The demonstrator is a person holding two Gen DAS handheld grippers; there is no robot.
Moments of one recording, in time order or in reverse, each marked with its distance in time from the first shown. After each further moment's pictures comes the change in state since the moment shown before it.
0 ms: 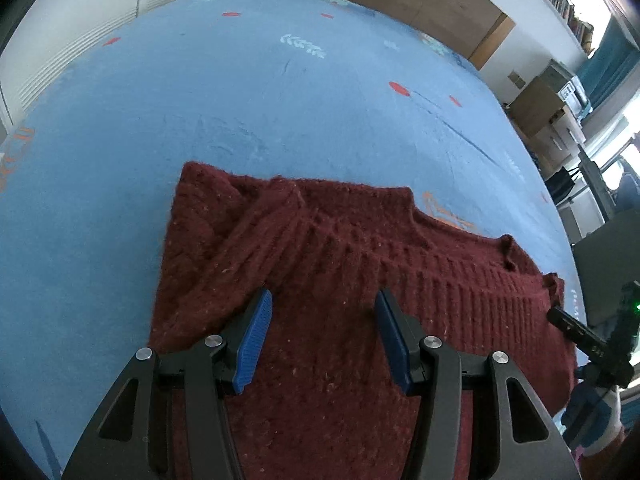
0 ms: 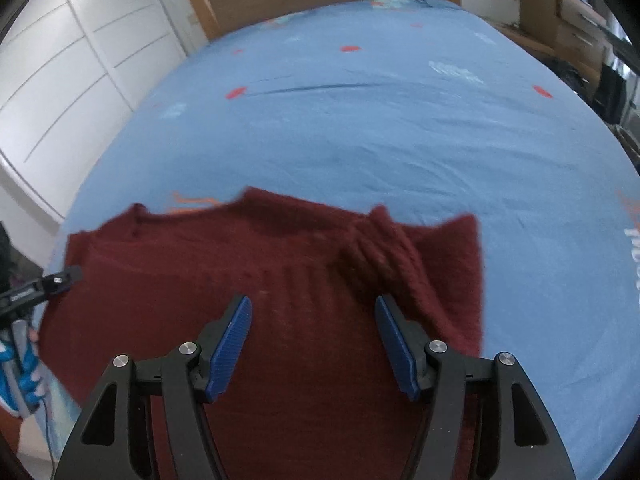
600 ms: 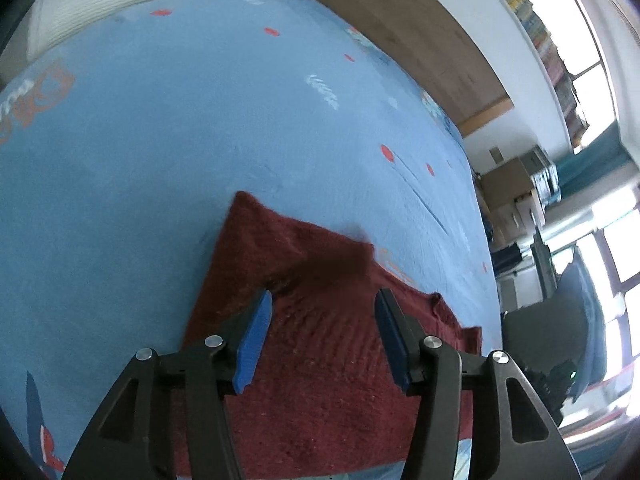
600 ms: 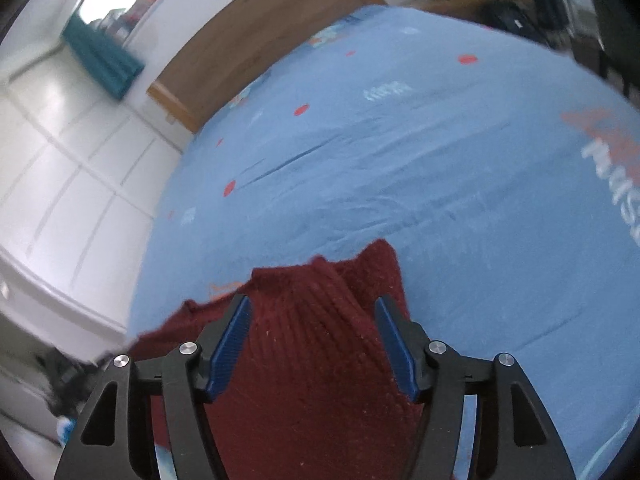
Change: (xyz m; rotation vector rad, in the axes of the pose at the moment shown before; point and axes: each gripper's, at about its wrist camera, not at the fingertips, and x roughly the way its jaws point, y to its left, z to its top) left arm -0.080 0.049 0.028 -0.248 -0.073 -0.213; right arm -0.080 -0.059 0.004 0.323 -0.164 0.167
